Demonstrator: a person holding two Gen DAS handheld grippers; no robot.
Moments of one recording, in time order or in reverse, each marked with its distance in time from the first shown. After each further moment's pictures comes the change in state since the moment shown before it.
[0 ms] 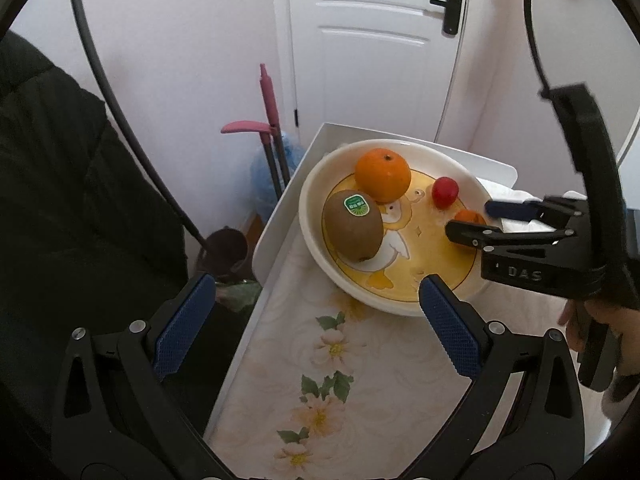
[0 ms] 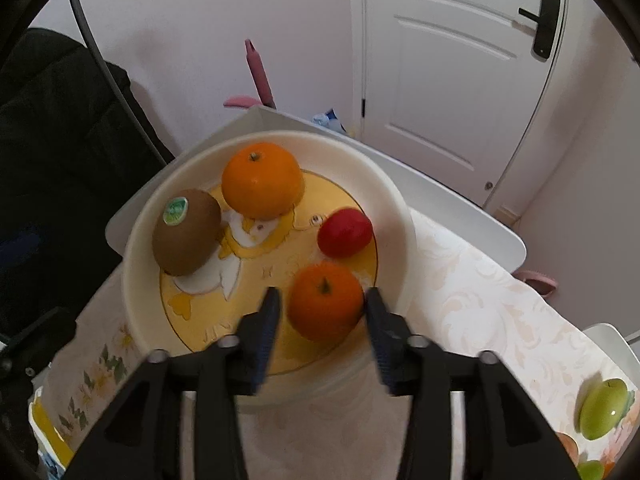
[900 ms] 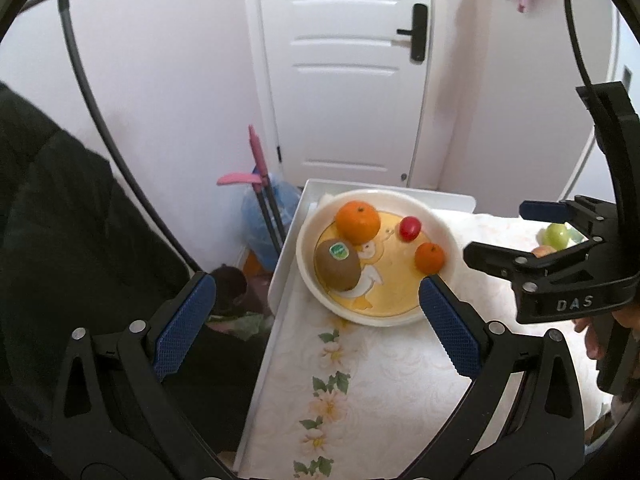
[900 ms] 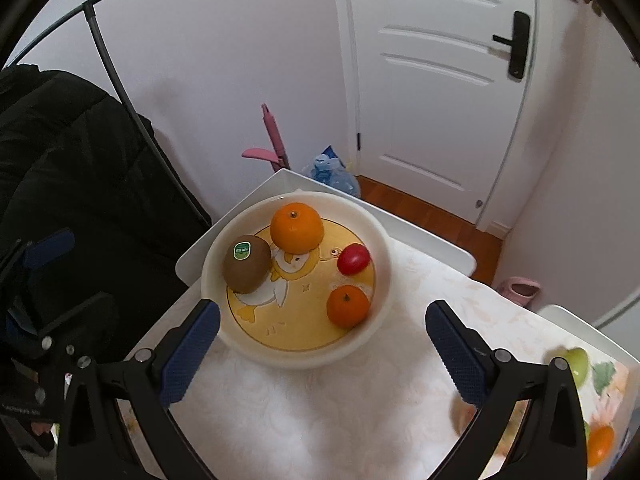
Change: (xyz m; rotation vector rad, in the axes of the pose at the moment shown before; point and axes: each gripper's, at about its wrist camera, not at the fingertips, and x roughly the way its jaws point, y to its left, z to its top) left arm -0.079 0.002 0.027 0.092 -0.110 -0.059; right arm -0.096 0.020 -0.001 0.059 -0.100 -0.018
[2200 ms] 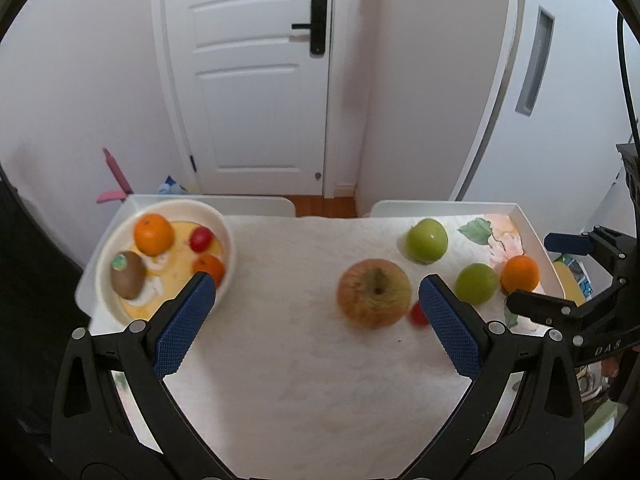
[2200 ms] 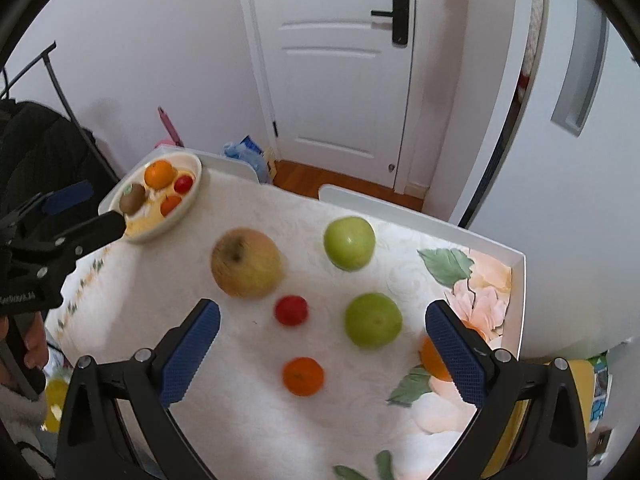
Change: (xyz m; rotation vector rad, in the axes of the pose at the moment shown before) left arm 0.016 -0.229 -0.006 0.070 0.008 -0.184; right arm -0.118 -0.198 -0.130 0.108 0.025 -0.135
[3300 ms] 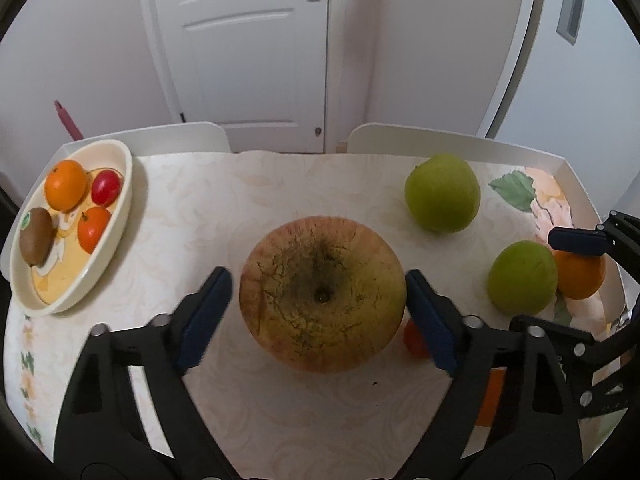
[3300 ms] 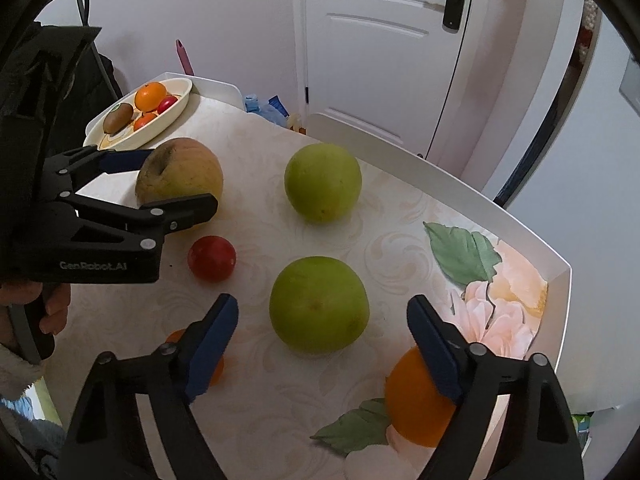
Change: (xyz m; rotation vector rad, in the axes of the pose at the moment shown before) left arm 0.127 -0.050 -0.030 -0.014 0.145 0.038; right arm 0.080 -0.042 -0.026 -0.203 0.067 0.056
